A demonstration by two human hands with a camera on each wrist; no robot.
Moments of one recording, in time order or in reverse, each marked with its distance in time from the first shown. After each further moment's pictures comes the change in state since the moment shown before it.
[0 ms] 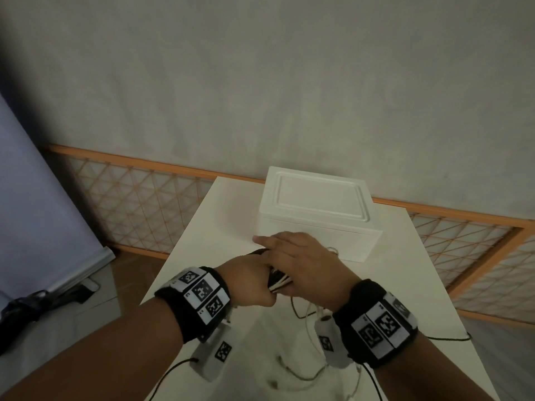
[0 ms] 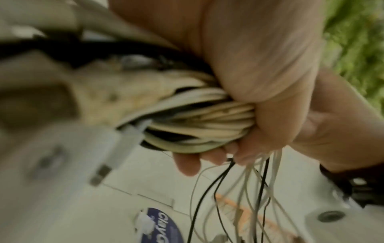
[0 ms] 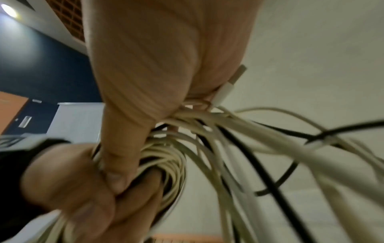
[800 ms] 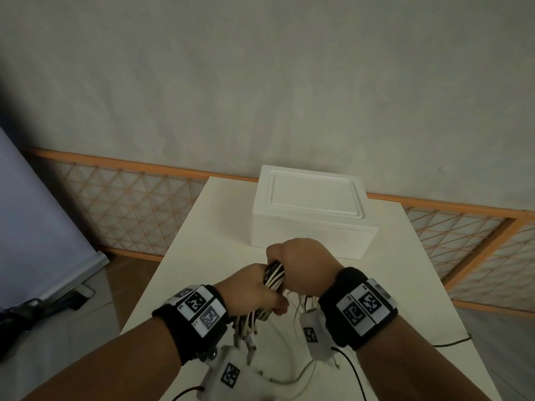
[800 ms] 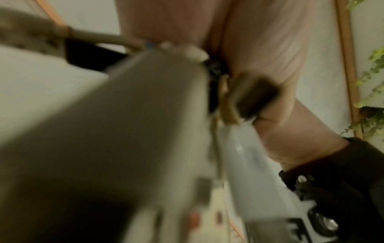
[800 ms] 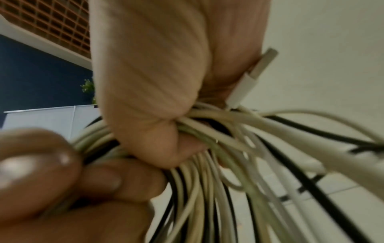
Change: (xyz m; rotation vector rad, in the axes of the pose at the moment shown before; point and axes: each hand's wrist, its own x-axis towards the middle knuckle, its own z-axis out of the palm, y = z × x) left_hand 0.007 0.003 0.020 -0.737 -0.053 -0.073; right_hand 0.018 0.005 -0.004 0.065 -0.316 0.383
